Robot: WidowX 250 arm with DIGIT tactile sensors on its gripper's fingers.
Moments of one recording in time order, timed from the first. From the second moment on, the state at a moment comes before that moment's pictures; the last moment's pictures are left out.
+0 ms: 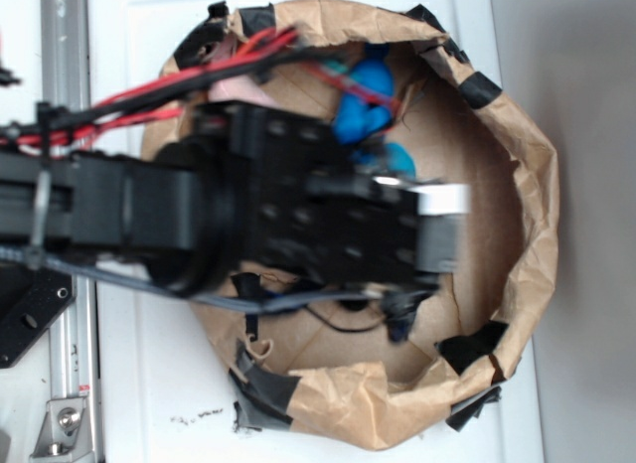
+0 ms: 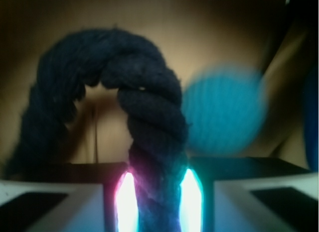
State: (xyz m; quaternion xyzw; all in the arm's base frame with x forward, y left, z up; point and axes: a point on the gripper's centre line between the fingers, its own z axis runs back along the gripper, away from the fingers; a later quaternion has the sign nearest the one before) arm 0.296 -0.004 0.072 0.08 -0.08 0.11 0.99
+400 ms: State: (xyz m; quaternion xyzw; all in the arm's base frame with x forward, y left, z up) arm 0.290 -0.008 0.135 0.06 -0.13 0.09 0.99
